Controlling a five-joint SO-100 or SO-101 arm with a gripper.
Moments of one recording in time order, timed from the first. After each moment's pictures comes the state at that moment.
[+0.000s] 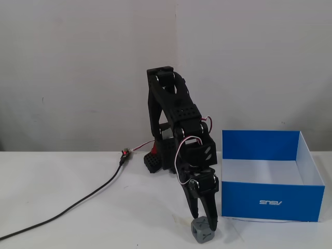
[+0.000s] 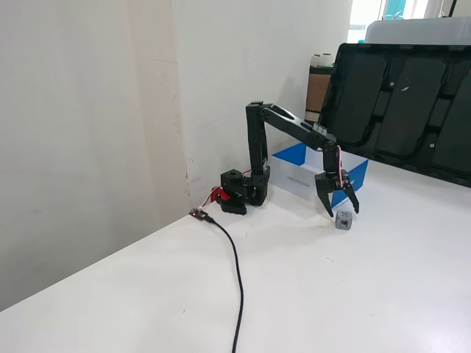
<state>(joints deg) -28.7 88.0 114.3 55.2 -0.4</state>
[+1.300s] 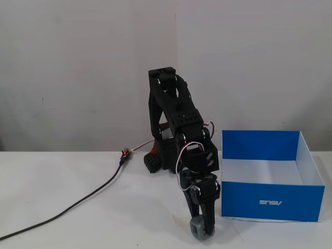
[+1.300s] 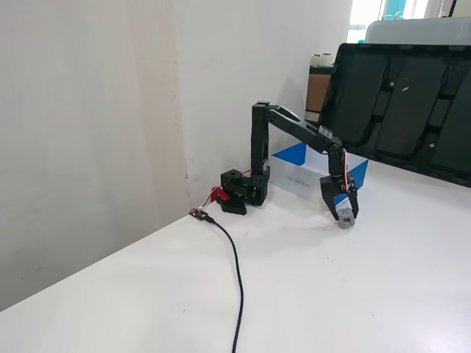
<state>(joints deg) -28.1 82.4 107.8 55.7 -0.4</state>
